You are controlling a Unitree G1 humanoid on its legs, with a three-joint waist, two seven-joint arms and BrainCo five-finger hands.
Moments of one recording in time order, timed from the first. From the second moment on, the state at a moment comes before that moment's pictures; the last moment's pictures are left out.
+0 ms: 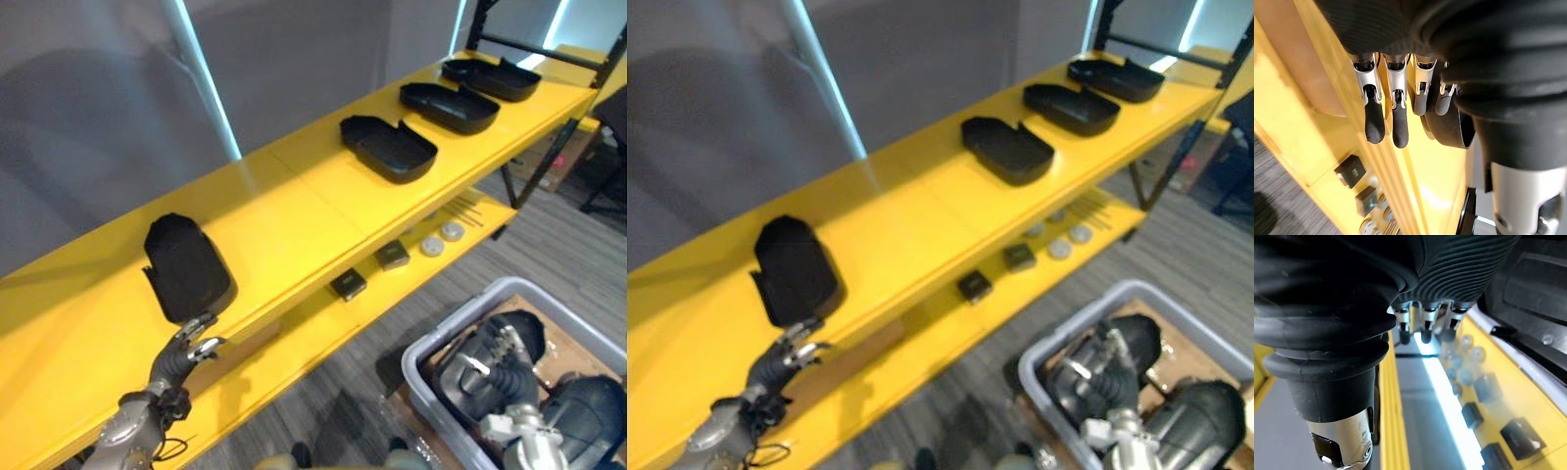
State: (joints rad) left arm 0.32 0.32 0.19 -0.10 -0.54 0.26 -0.15; right arm 0.41 -0.23 -0.18 0.13 0.26 -0.39 0.06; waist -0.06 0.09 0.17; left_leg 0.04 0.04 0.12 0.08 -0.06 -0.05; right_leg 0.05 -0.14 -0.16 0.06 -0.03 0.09
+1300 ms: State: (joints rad) left arm 0.18 0.38 0.16 -0.07 -0.54 0.26 -0.34; right arm 0.36 -0.23 -0.14 0.09 0.22 -0.39 0.09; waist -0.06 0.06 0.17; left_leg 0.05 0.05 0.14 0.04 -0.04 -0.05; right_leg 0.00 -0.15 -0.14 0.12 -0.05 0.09
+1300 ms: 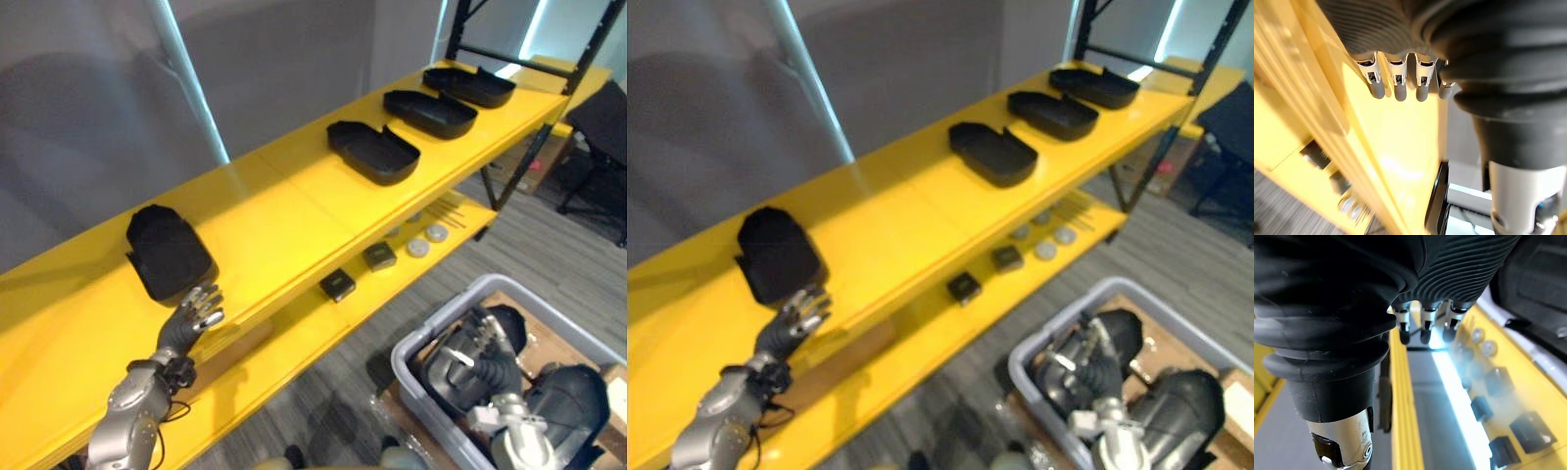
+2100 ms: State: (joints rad) left arm 0.51 0.02 0.29 -0.43 -0.87 -0.29 -0.29; right arm 0.19 -0.16 -0.05 -0.32 0.25 -0.58 -0.10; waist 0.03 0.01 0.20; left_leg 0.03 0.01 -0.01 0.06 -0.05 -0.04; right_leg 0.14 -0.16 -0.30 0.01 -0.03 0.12
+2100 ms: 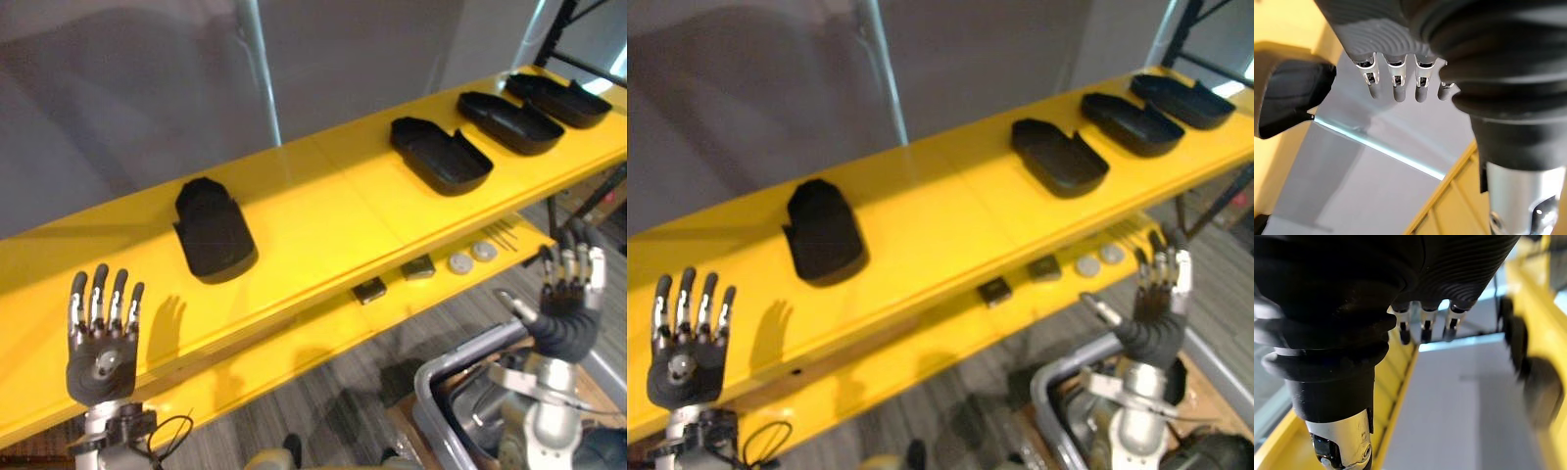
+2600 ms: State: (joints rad) left arm 0.48 -0.02 0.21 -0.04 -0.33 -0.42 0.30; right arm -0.39 -0.17 0.34 0.02 0.37 -0.28 -0.06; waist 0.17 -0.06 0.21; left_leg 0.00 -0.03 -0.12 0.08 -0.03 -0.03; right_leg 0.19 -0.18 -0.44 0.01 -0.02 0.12
